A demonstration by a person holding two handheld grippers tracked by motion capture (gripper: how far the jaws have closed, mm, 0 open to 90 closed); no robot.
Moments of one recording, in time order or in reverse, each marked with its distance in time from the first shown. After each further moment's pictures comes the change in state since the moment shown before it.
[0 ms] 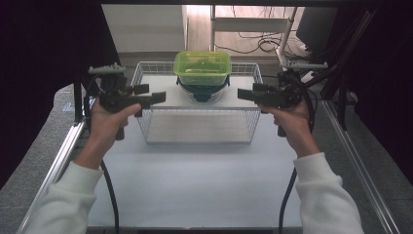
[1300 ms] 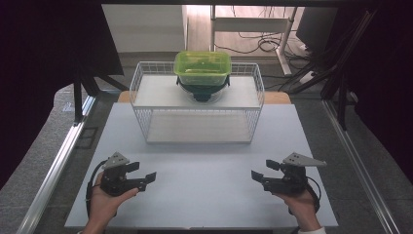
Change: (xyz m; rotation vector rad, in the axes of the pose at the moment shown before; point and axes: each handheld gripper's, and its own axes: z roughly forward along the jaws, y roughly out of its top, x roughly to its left) left arm -0.001 -0.197 0.002 0.206 0.161 -0.050; right arm -0.010 -0.212 -0.034 0.090 -0.158 -0.032
